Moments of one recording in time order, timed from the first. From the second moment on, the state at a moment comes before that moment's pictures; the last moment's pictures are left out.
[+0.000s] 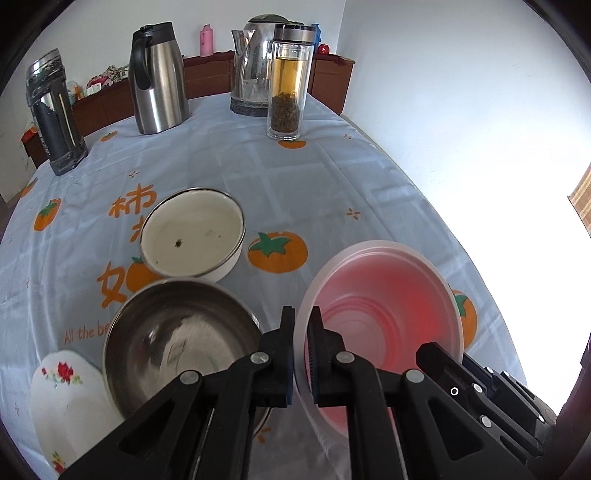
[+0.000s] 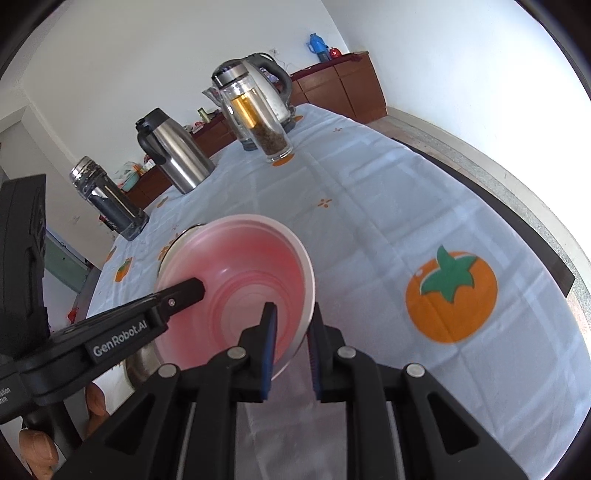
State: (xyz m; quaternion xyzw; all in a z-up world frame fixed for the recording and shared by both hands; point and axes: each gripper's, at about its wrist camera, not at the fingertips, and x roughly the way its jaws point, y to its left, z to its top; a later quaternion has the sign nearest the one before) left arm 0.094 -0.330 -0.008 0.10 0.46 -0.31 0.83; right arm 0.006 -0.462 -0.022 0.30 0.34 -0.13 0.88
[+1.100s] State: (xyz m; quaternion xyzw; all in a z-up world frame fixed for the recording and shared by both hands) left arm 0.070 -0.233 0.010 0.07 0.43 -0.28 0.86; right arm -0.012 -0.370 0.008 0.24 0.34 -0.10 0.90
